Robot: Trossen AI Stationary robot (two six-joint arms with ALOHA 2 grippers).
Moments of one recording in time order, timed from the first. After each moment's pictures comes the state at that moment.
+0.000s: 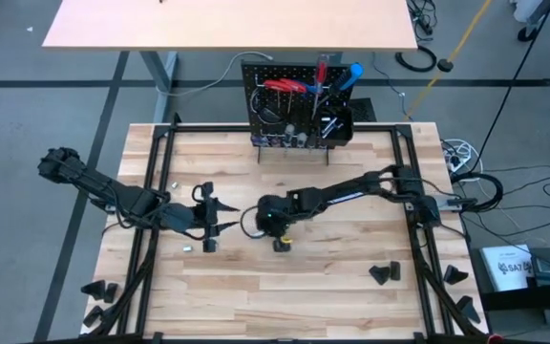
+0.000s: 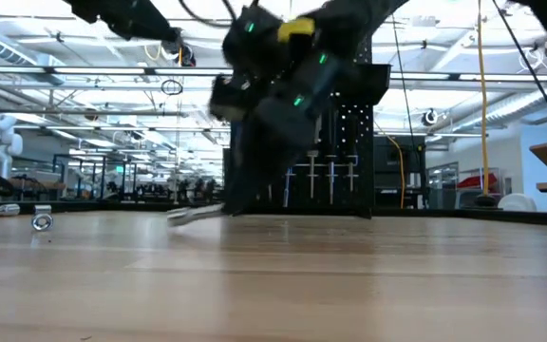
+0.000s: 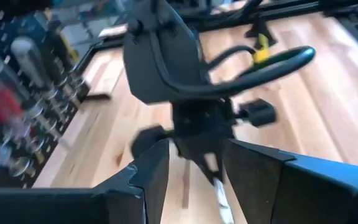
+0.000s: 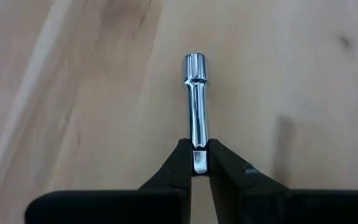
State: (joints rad) left arm -0.40 0.98 0.69 -0.21 -0.49 -0.02; right arm 0.02 2.13 1.46 -0.30 -0.16 -0.09
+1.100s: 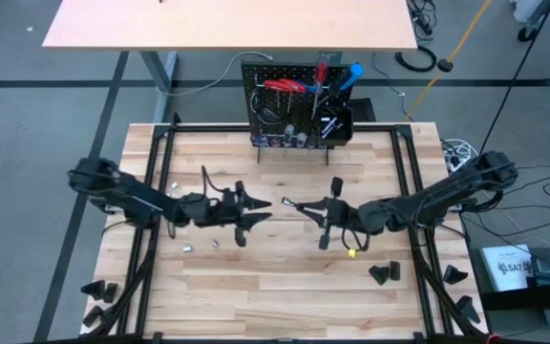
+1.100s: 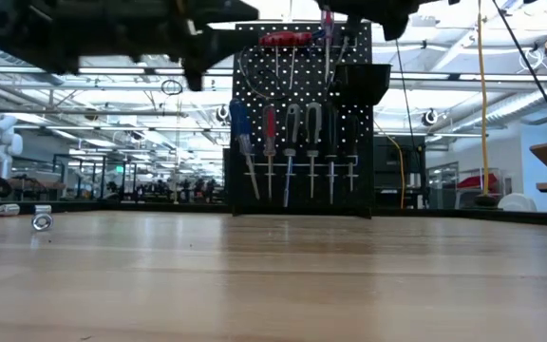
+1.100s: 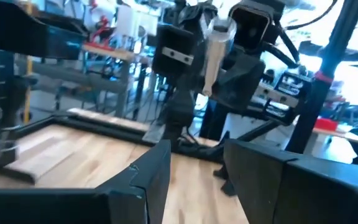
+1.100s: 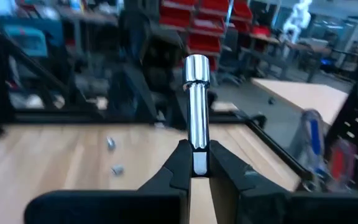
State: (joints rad) left arm -0.18 1.48 0.47 1.14 -0.23 -0.18; right arm 0.34 1.32 0.72 0.51 0.60 -0.04
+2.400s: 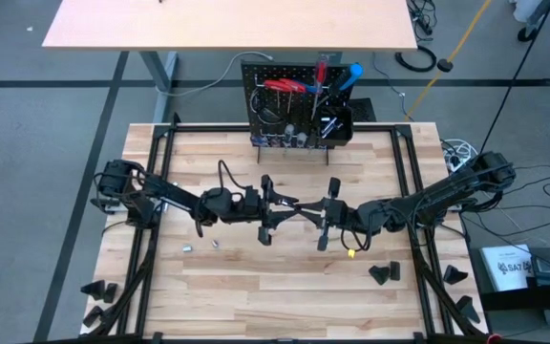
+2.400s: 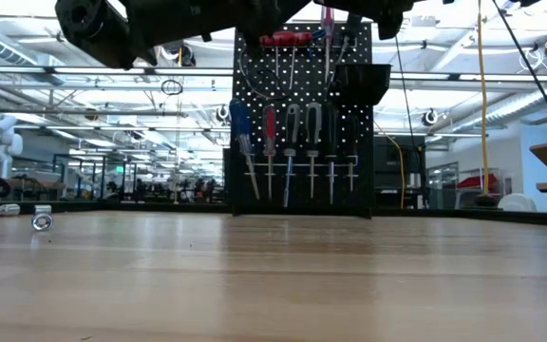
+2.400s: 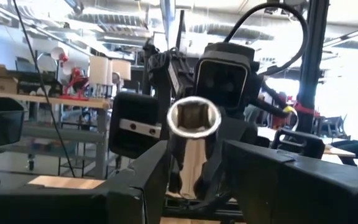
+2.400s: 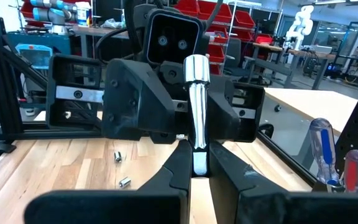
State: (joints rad) left arm -0.12 1.73 0.78 1.27 -0.07 -0.04; right arm 0.33 1.34 0.72 0.60 0.57 -0.04
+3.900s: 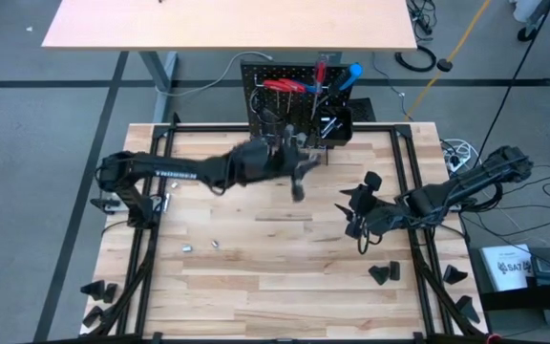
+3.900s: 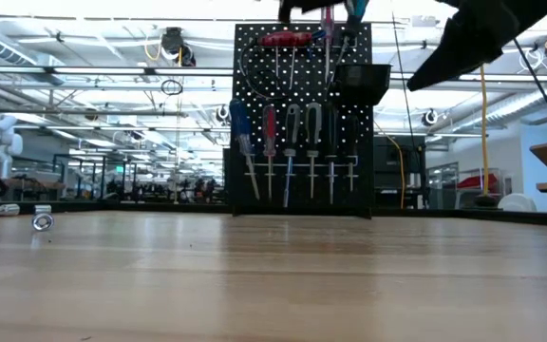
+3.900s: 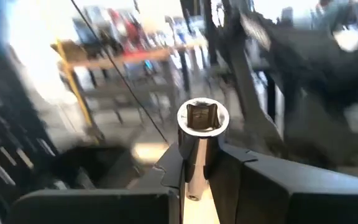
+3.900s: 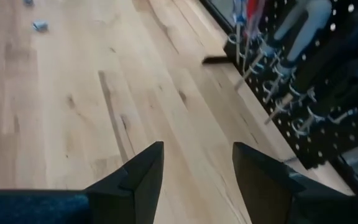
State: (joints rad) left arm 0.07 1.70 1.36 0.33 -0.11 0.18; right arm 0.39 1.03 0.72 -0.49 0.77 0.39
